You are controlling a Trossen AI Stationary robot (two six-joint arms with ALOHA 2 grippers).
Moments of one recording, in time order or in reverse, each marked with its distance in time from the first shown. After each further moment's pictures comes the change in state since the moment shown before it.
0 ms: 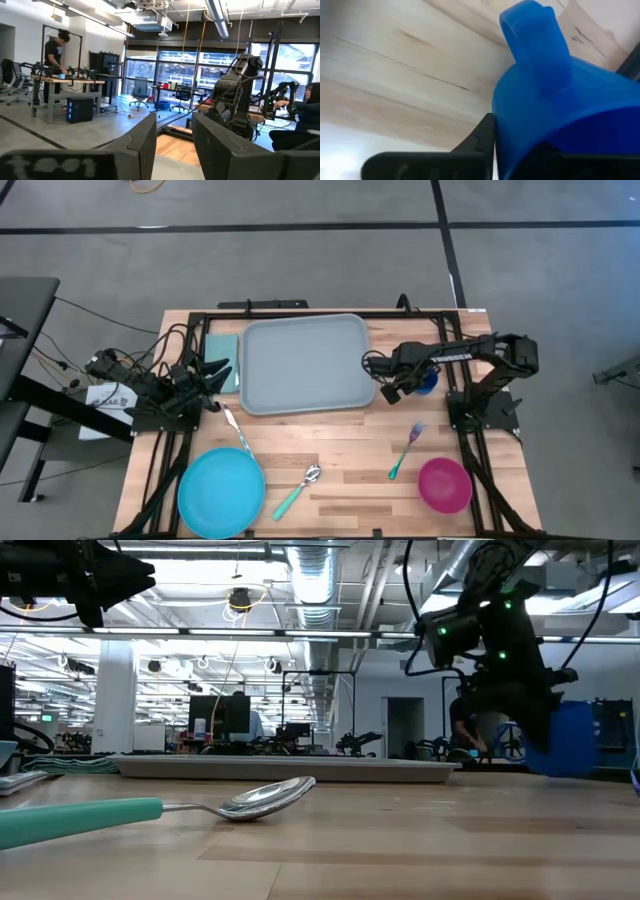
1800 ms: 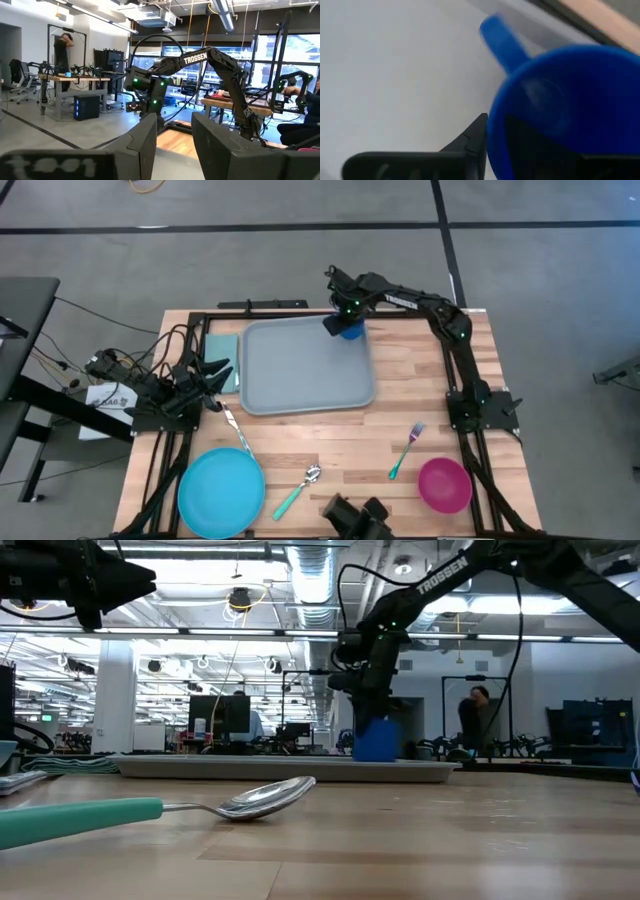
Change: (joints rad) left arm 0.000 0.000 0.000 -0.031 -0.028 0.009; right arm -0.419 0.604 0.935 0.170 -0.249 -0.553
